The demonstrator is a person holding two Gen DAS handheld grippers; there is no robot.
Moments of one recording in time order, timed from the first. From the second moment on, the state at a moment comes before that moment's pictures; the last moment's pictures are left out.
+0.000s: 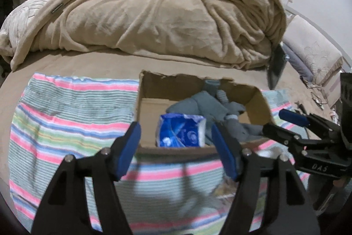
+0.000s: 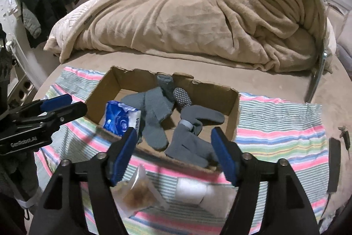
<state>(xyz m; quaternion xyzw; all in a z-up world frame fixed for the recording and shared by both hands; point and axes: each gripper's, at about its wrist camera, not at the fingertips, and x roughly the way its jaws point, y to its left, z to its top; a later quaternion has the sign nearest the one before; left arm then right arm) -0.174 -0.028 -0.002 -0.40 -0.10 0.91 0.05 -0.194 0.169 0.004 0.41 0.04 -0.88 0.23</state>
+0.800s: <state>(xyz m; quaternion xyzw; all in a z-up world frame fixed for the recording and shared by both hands) -0.093 0.005 0.001 -0.40 -0.10 0.91 0.07 -0.116 0.200 0.021 0.40 0.03 -0.89 0.22</state>
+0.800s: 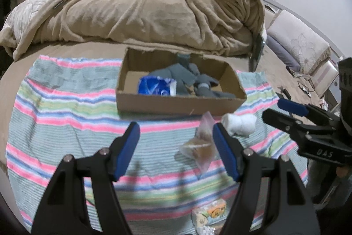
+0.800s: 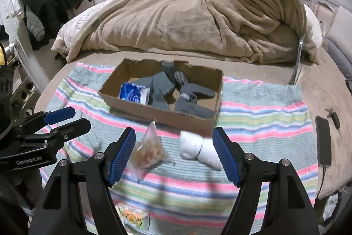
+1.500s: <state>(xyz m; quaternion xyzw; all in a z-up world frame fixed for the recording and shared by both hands) -0.104 0.044 -0.061 -0.47 -0.07 0.88 0.08 -0.122 0.231 -0.038 0.46 0.01 -0.87 0.19</state>
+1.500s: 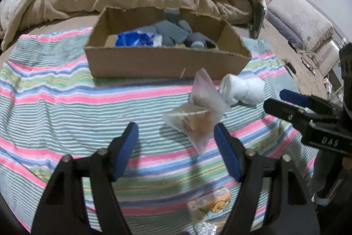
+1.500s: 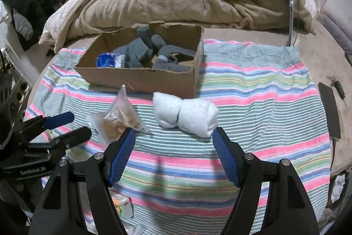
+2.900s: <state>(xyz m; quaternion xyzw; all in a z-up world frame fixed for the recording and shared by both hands) -0.130 0.074 -0.091 -0.47 -0.01 0.88 0.10 -0.166 0.223 -0.075 0.48 0.01 -0.85 0.21</state>
